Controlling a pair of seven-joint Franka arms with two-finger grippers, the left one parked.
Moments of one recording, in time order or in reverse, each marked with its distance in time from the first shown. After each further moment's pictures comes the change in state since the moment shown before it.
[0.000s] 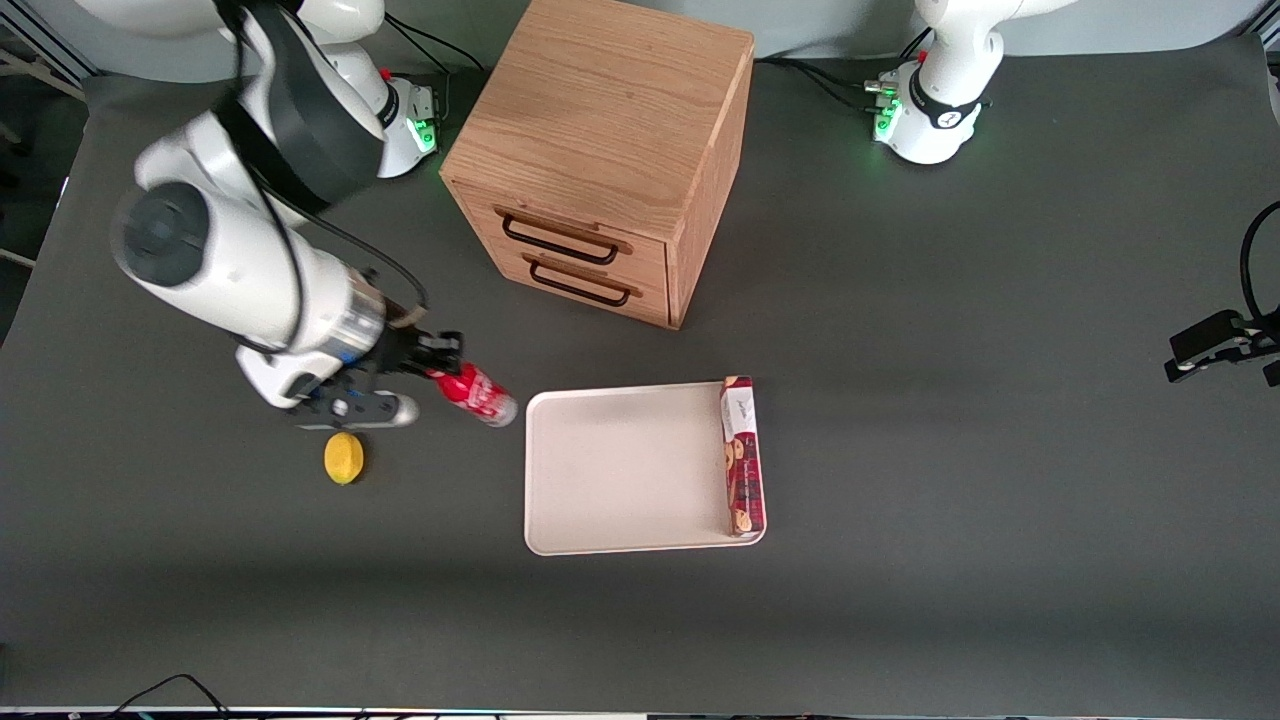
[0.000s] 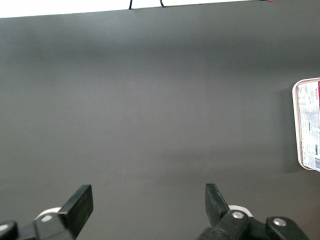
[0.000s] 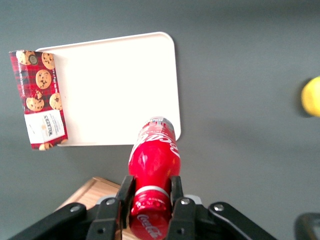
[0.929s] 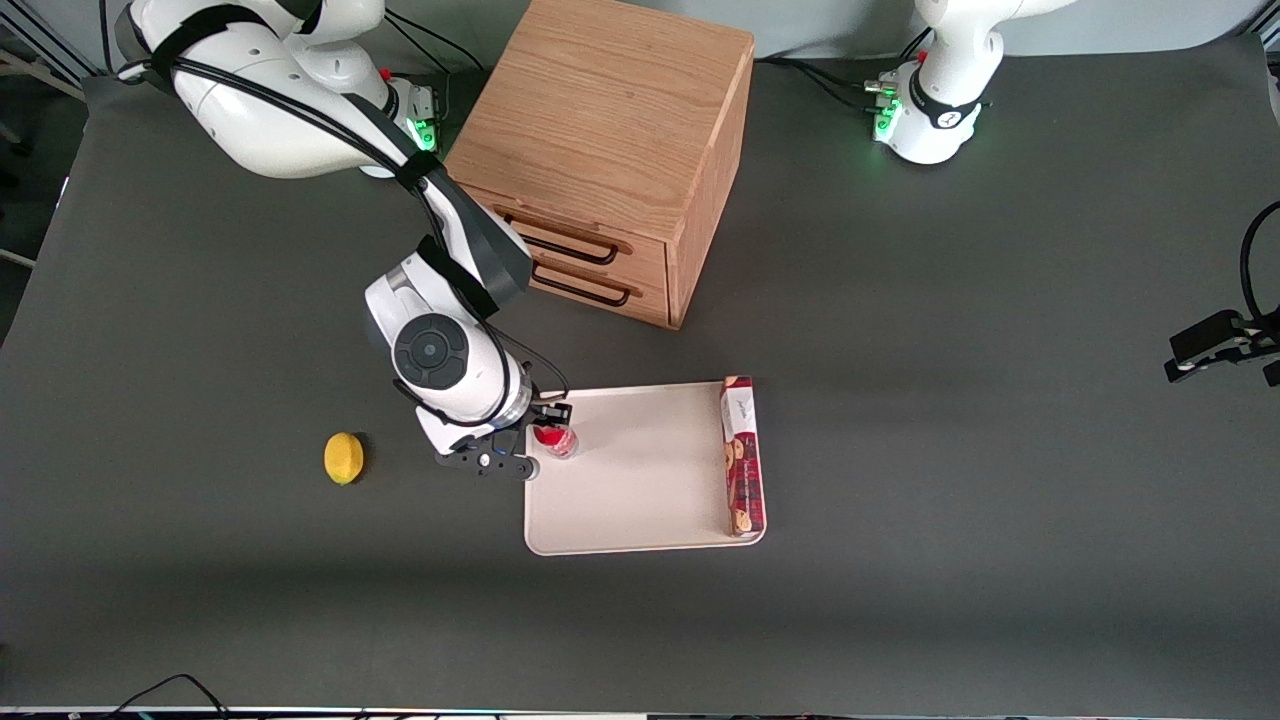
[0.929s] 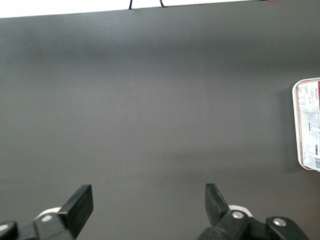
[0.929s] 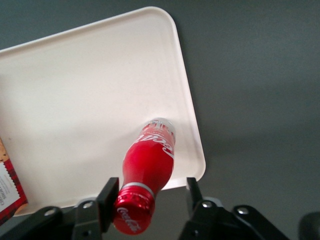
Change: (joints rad) arm 0.094 0.242 0.015 -0.043 -0.207 0.246 0.286
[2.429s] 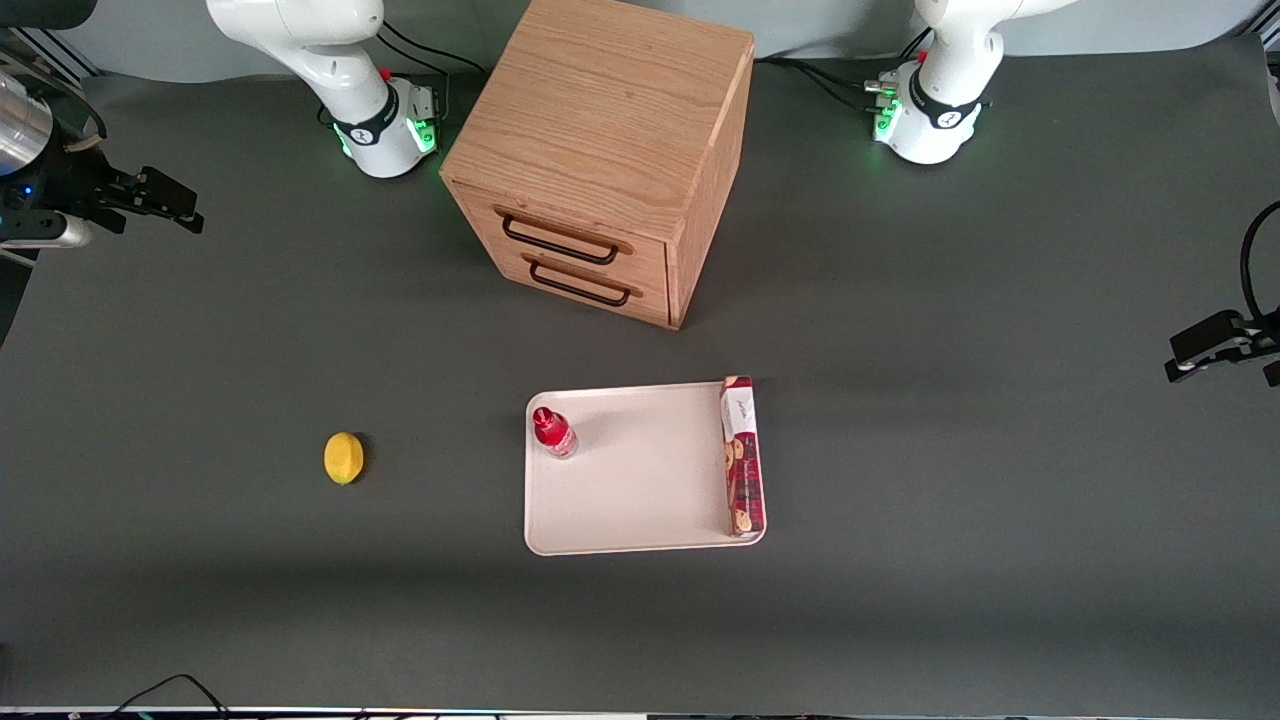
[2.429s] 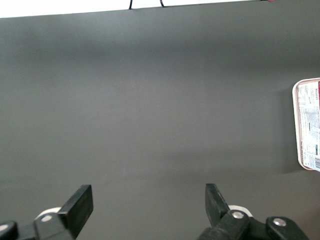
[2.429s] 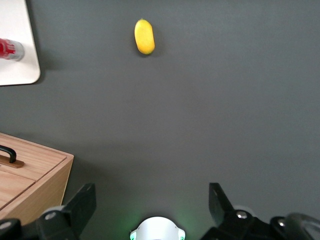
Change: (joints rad) arm -0.177 -0.939 -0.457 -0.483 0.180 -0.455 -0.826
